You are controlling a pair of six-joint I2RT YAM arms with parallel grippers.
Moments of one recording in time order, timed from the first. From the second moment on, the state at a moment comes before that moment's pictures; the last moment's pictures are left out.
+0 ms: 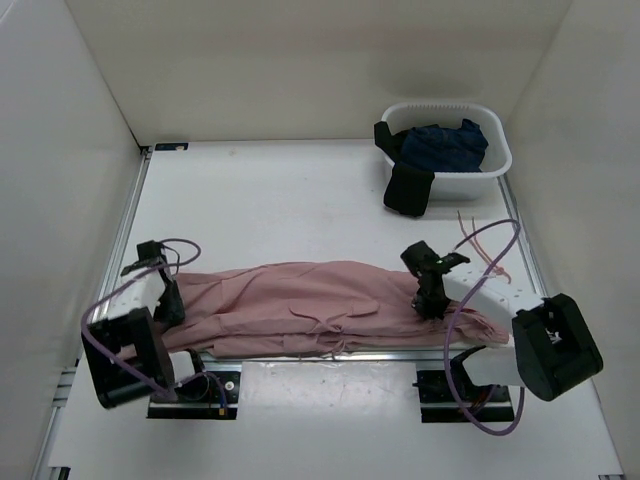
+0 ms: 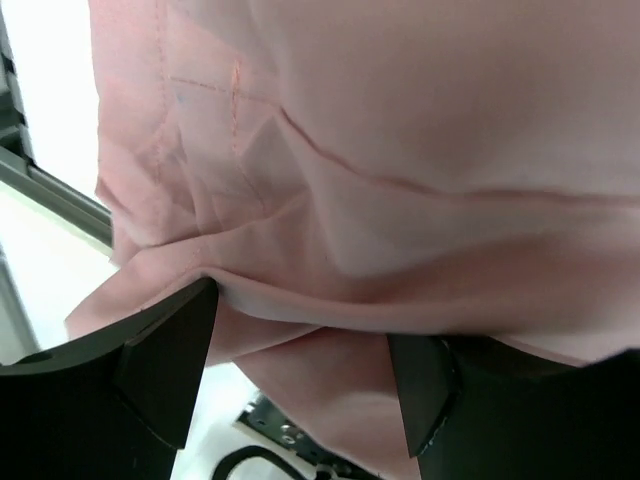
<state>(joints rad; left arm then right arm) 0.32 1.24 0.58 -0.73 -0.40 0.02 0.53 1.32 0.64 -0.83 0.35 1.07</state>
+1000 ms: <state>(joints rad) 0.39 1.72 1.41 -0.68 -0.10 0.01 0.22 1.52 1.06 -0.85 0.24 0.86</state>
